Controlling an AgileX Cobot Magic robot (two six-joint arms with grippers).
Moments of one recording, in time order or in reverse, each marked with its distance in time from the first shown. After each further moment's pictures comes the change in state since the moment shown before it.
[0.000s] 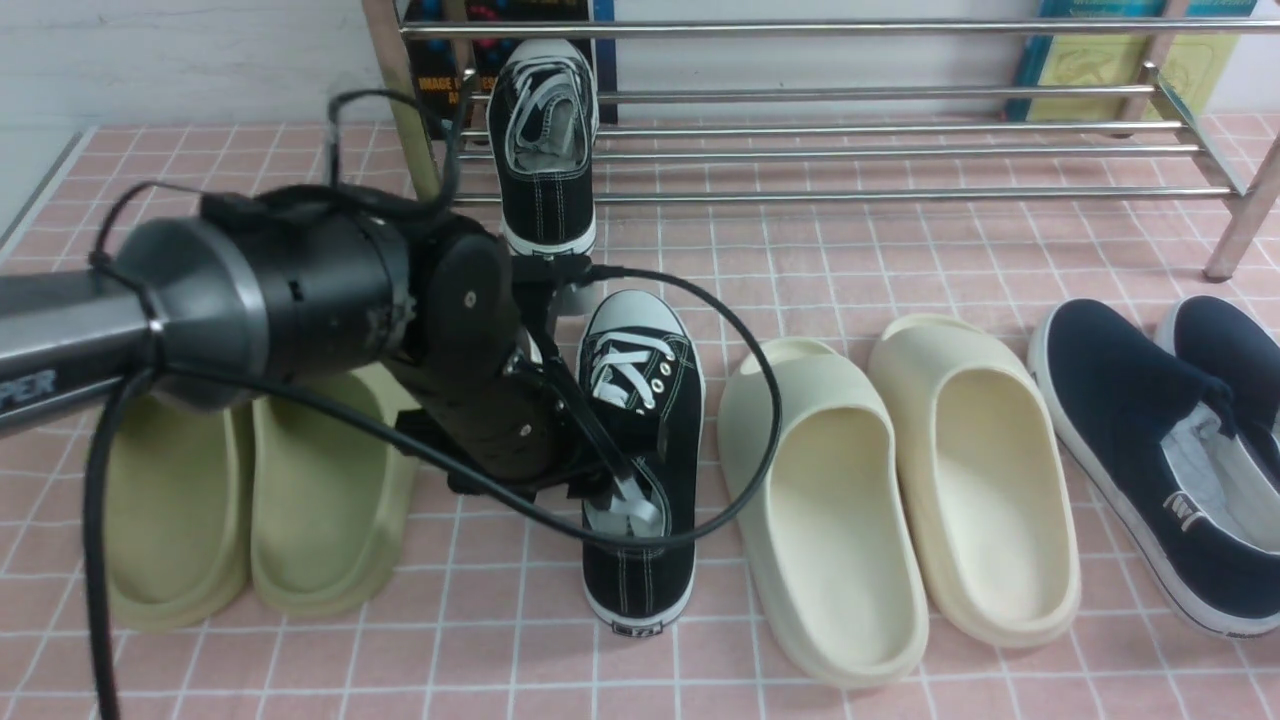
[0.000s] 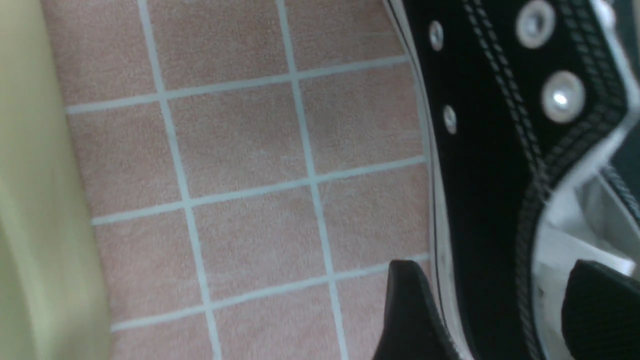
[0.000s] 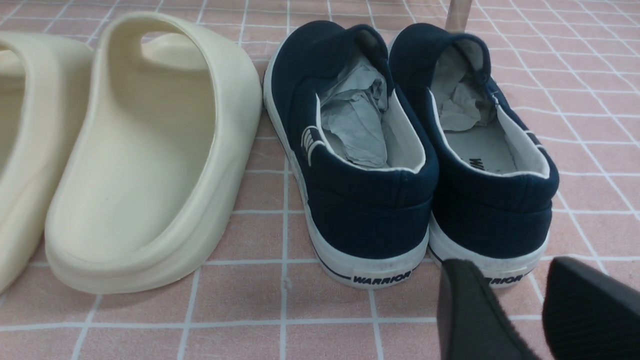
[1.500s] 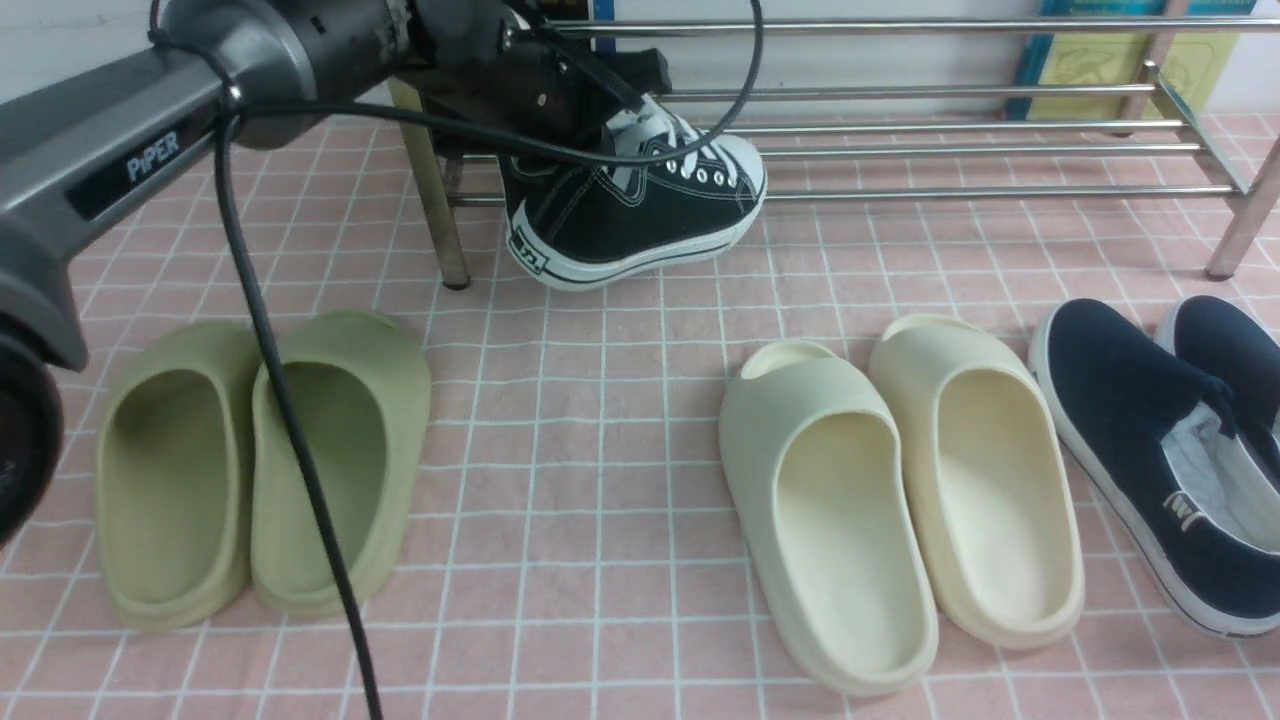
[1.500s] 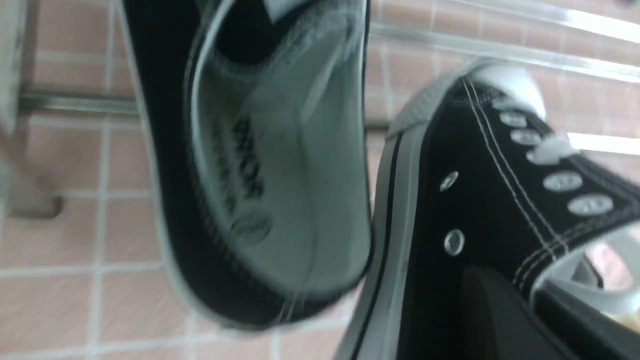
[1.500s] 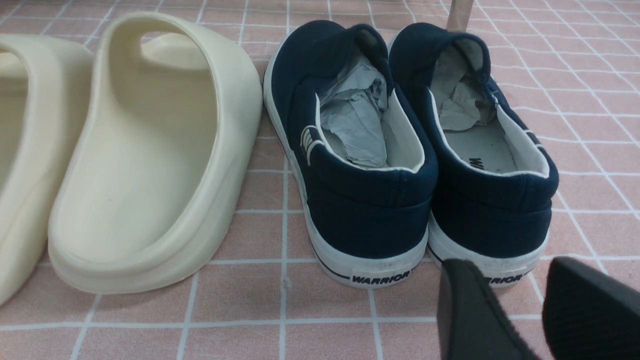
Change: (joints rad) right arm 0.000 0.000 0.000 0.000 0.001 0.000; left arm 0.174 0.289 -0.698 -0.165 -0.058 0.040
